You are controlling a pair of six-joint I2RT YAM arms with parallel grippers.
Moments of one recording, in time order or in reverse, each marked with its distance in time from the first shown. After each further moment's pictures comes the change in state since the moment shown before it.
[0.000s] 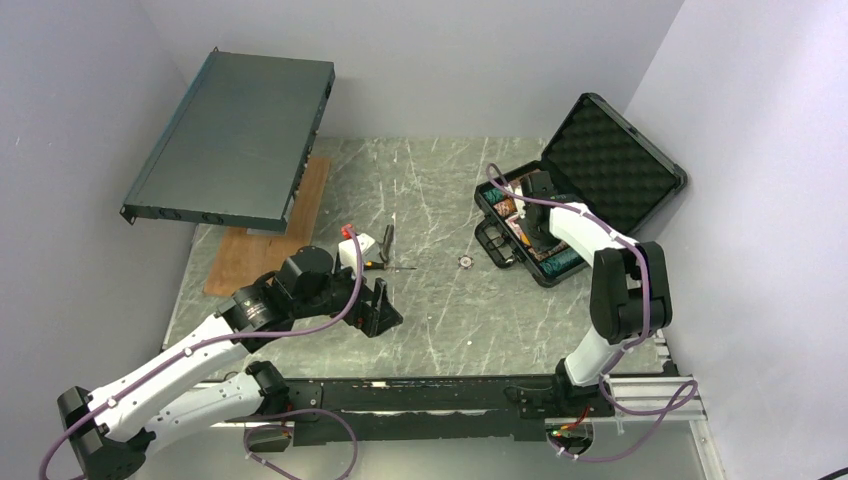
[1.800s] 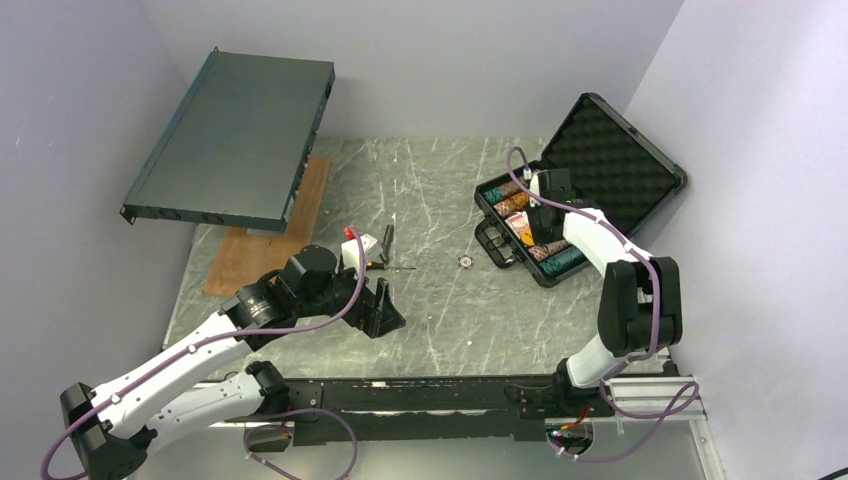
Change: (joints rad) left arm 0.000 0.021 0.000 0.002 0.040 -0.048; right arm -0.066 -0.096 -0.040 0.122 -0.170 0.170
